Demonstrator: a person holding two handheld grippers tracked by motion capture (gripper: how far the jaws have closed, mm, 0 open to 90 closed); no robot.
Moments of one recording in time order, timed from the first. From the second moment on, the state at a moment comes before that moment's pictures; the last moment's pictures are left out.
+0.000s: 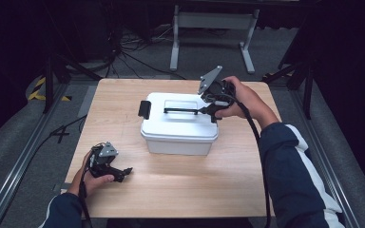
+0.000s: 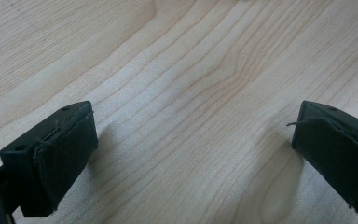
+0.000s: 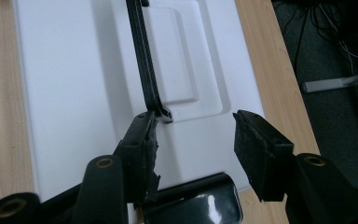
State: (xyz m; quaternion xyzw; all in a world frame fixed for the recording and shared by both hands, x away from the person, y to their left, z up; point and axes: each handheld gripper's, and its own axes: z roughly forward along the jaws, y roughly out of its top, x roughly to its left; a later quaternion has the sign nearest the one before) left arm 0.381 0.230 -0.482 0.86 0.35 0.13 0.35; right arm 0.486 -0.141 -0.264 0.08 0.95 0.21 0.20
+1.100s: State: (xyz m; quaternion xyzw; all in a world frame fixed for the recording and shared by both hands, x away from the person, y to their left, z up) left arm 0.381 0.230 -0.482 0.86 0.35 0.13 0.35; right arm 0.496 -0.094 -0.277 0.02 0.98 0.11 0.15
